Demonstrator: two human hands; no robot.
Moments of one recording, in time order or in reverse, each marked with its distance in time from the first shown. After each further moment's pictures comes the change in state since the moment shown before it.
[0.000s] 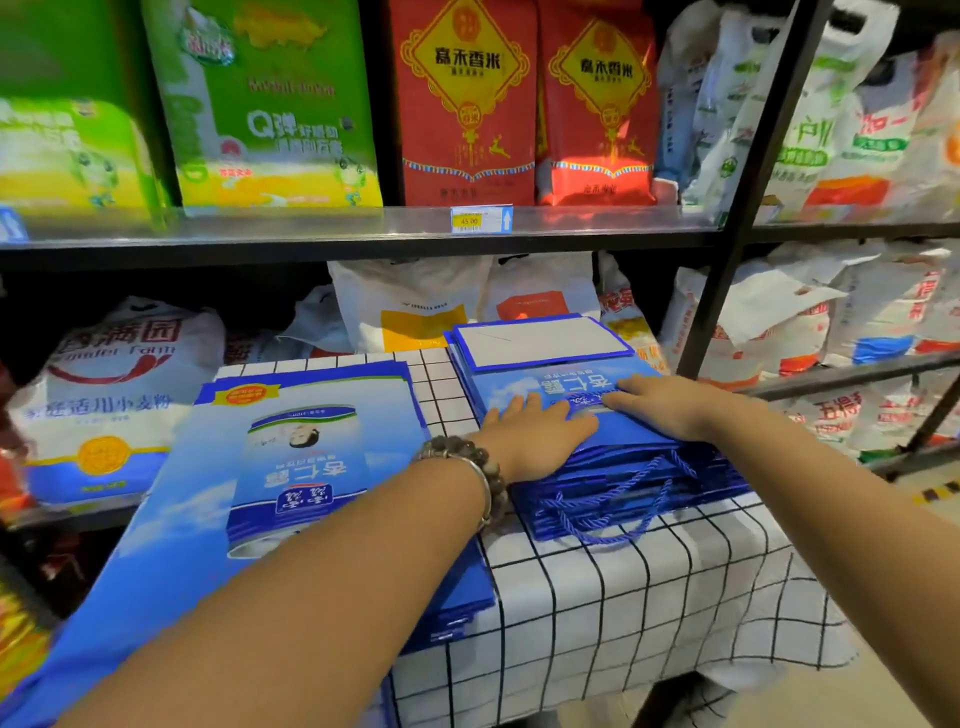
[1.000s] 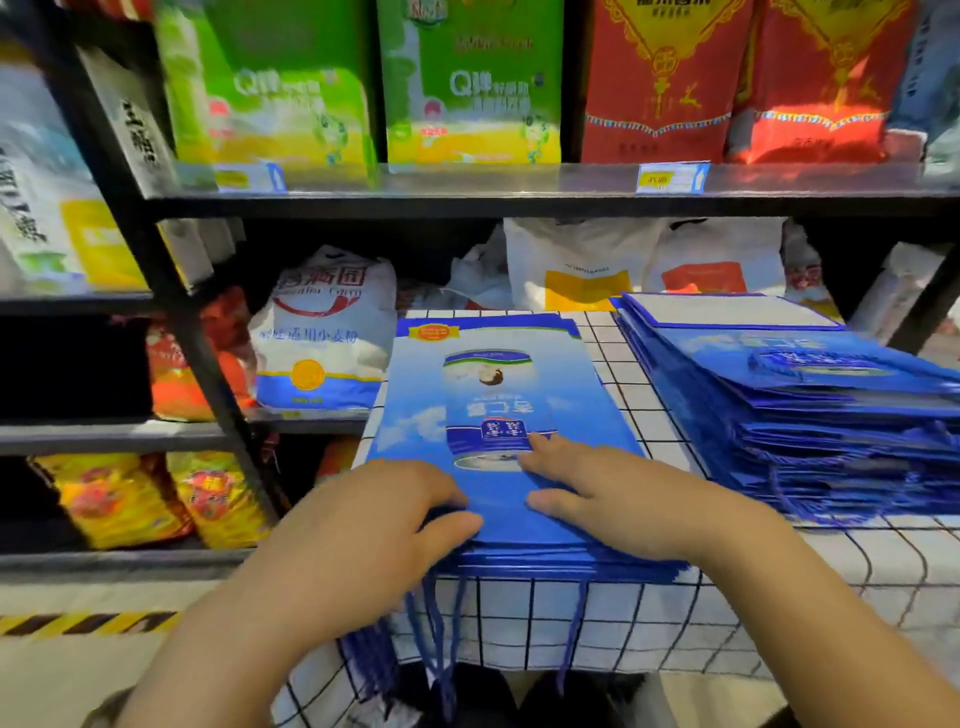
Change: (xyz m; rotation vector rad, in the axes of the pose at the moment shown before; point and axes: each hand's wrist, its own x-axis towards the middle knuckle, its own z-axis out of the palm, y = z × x) left_hand -0.279 -0.111 -0.013 -0.066 0.237 -0.268; right_hand -0.099 -0.210 0.058 0.071 -0.172 -0.655
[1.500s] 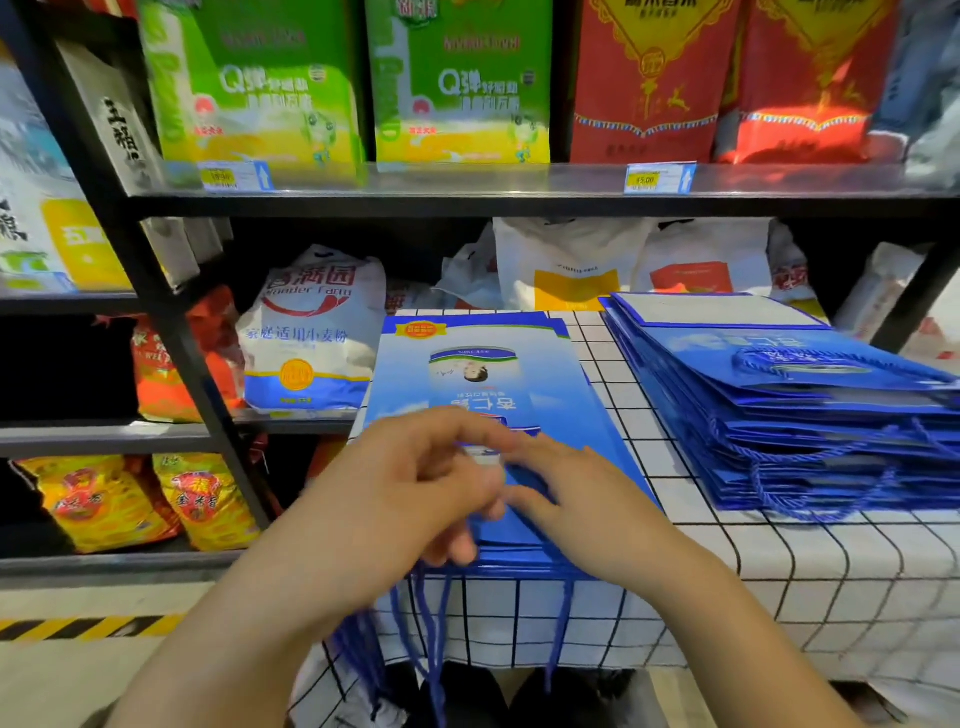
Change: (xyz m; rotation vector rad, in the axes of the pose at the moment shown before) left_hand -0.008 0.040 -0.019 -0.953 0.149 -0.123; right_hand 0.008 -0.007 0.030 0.137 0.351 0.041
